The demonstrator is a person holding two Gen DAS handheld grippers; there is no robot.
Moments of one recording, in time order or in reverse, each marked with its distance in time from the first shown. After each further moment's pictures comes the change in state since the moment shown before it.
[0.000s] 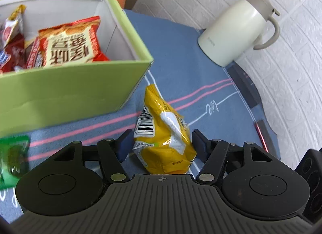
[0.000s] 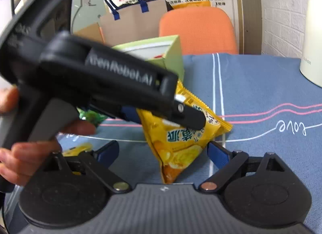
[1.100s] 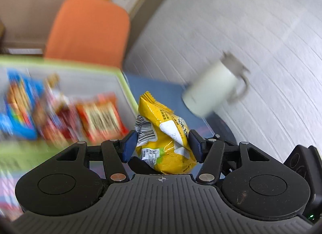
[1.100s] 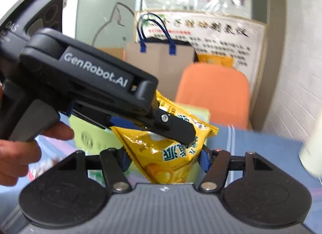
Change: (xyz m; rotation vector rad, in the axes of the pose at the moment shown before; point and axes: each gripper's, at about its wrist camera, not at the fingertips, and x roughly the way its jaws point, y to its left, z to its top) left arm -0.124 0.017 0.041 0.007 -0.290 -0.047; right arm 0.001 0.073 0.092 -0.290 -0.203 -0.017
